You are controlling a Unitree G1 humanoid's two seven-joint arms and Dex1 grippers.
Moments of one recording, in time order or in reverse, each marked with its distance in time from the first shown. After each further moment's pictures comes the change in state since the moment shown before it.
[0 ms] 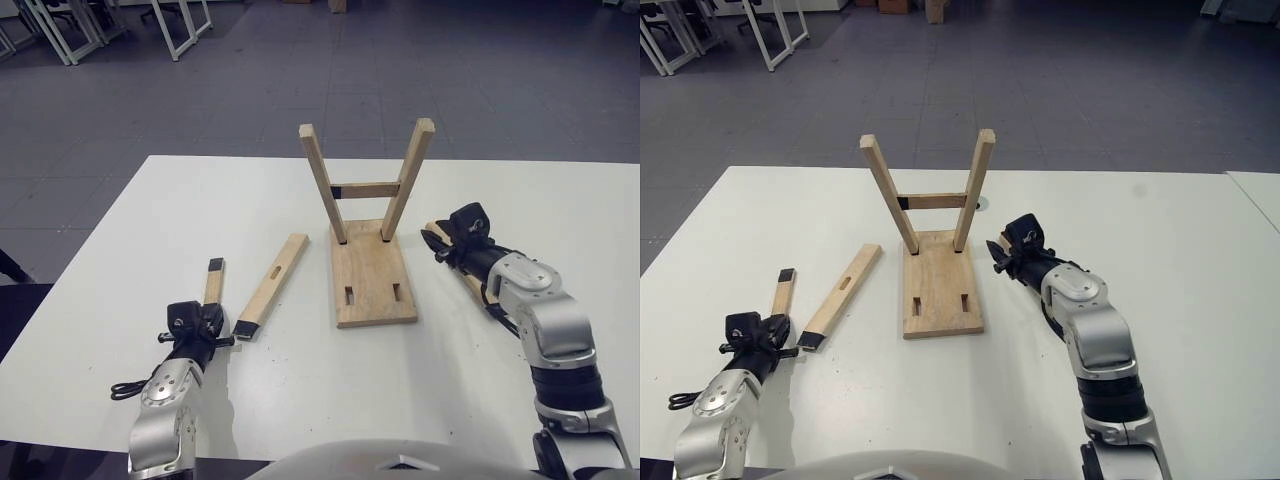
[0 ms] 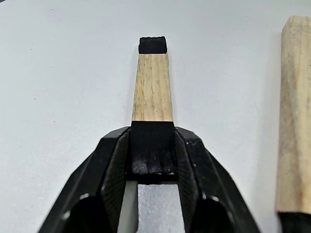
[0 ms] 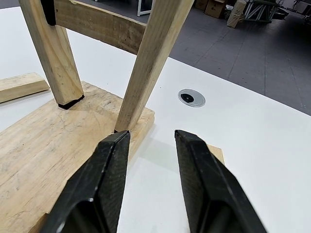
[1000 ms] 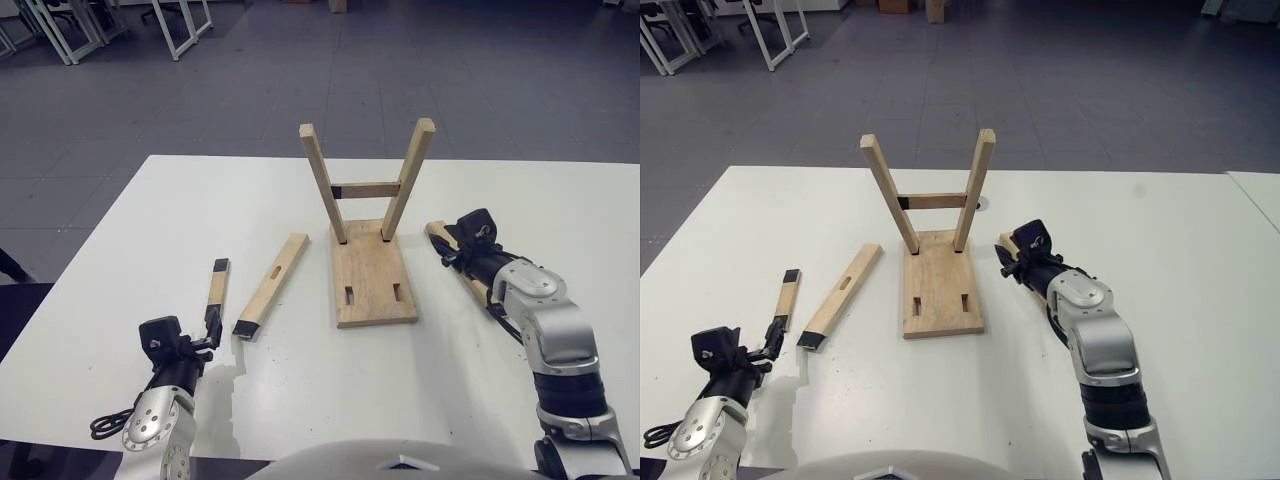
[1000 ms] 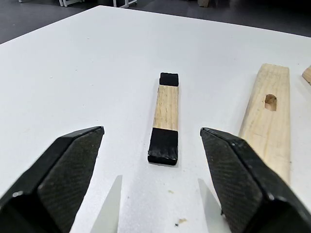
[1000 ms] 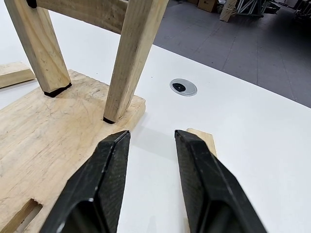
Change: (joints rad) left arm 0.171 -0.121 0.075 -0.248 -0.059 -0.061 0.011; right arm 0.043 -0.003 -0.014 -0.004 -0.034 -0.007 0.006
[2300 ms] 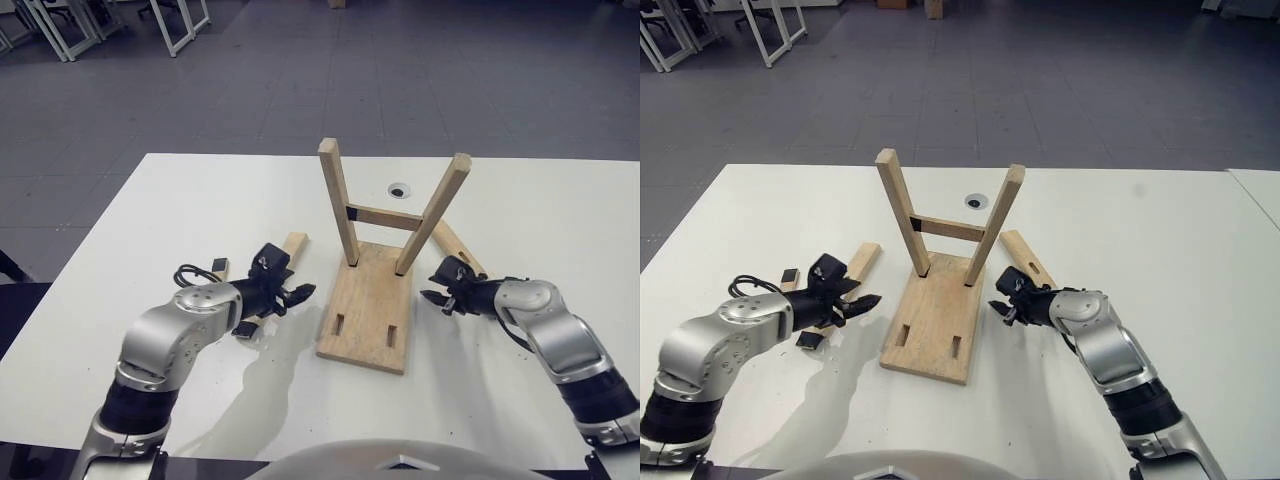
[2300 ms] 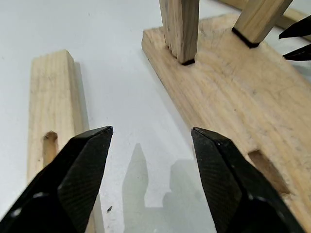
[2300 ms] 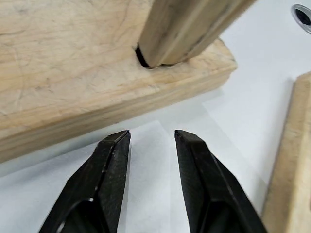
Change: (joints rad) left arm -0.643 0.501 -0.480 0.098 -0.214 0.655 -0.282; right arm 0.021 -0.240 0.256 0.115 -0.075 -0.102 0.332
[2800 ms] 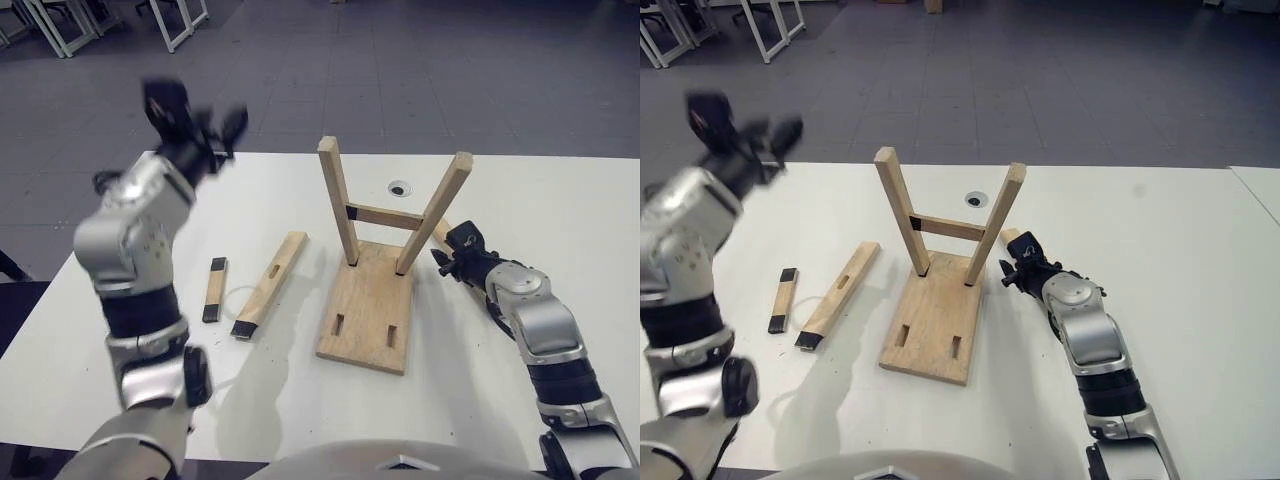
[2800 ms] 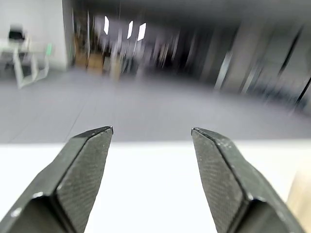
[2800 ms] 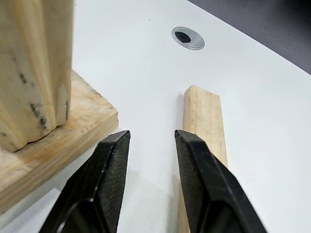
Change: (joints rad) left arm -0.287 -0.095 0.378 0.190 -0.011 -0.110 0.181; right arm -0.055 0.168 -0.163 -0.001 -0.040 0.118 -0.285
